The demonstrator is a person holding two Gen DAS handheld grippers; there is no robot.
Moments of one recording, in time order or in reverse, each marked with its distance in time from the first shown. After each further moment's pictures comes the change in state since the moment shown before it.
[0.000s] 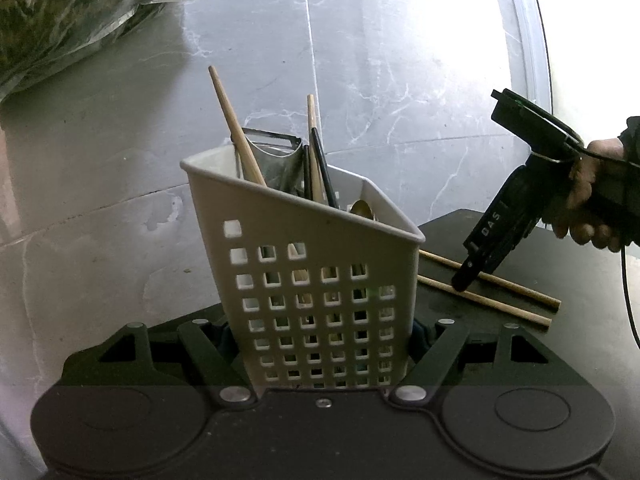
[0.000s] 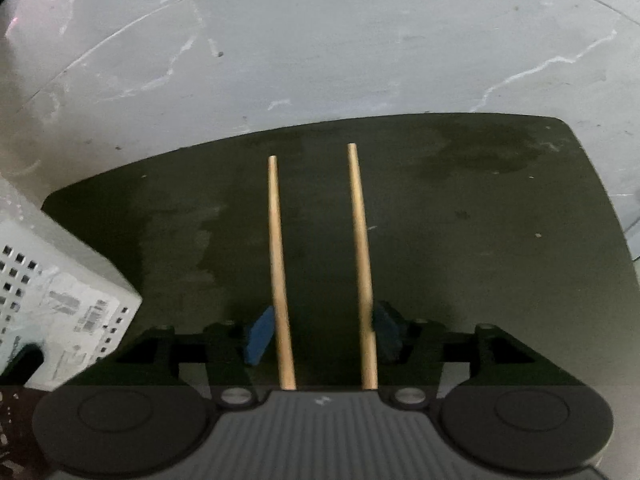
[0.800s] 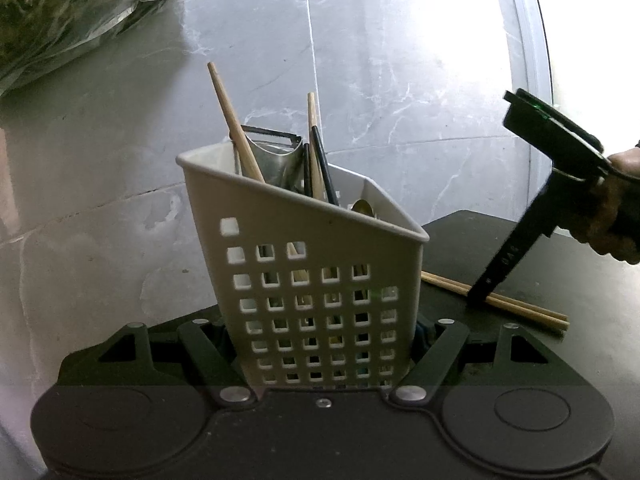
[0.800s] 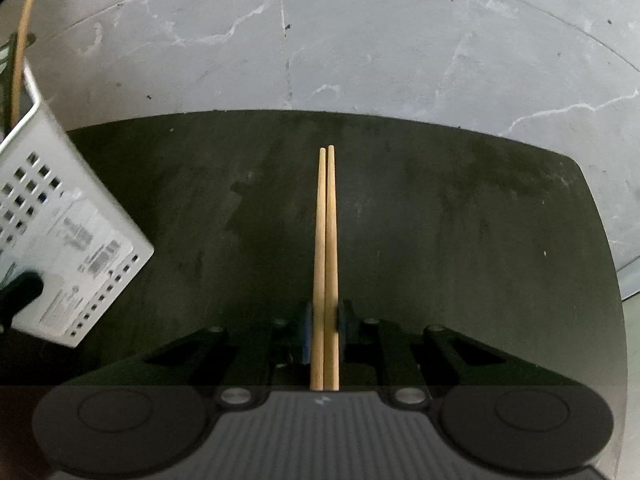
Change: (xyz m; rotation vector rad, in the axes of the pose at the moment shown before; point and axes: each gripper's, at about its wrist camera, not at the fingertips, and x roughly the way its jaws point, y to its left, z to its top) left arm 0.001 0.002 -0.003 -0.001 -0.007 -0.004; right arm -0.003 0.033 -0.021 -0.172 -0.012 -0.083
